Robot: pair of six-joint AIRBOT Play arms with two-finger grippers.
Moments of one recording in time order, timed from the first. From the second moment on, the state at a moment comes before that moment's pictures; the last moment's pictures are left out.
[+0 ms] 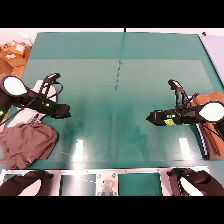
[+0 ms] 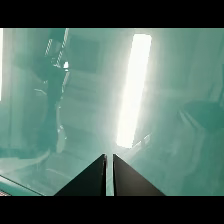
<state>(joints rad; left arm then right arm) -0.12 -1.06 0.95 1.11 -1.32 -1.38 0.18 -0.80 0.71 -1.11 1.11 1.61</state>
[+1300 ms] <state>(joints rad) -0.12 -1.06 0.95 1.19 -0.95 -1.45 0.18 -0.80 0.71 -1.09 1.04 1.61</state>
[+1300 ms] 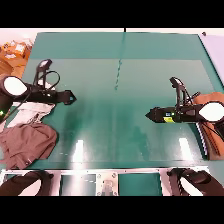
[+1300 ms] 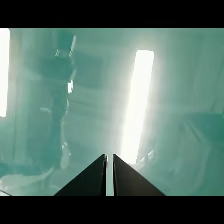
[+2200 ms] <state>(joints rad) 0.28 -1.41 0.96 1.65 -0.79 -1.68 0.18 -0.80 0.71 -1.10 0.83 1.61</state>
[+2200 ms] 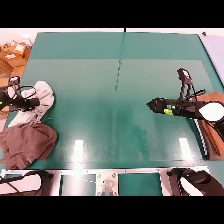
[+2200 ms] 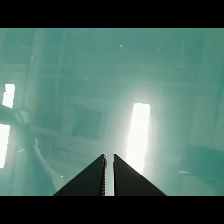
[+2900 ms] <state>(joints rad) -0.19 -1.22 1.44 1.40 -1.03 -1.57 -0.06 -0.80 0.75 -1.08 0.93 1.62</state>
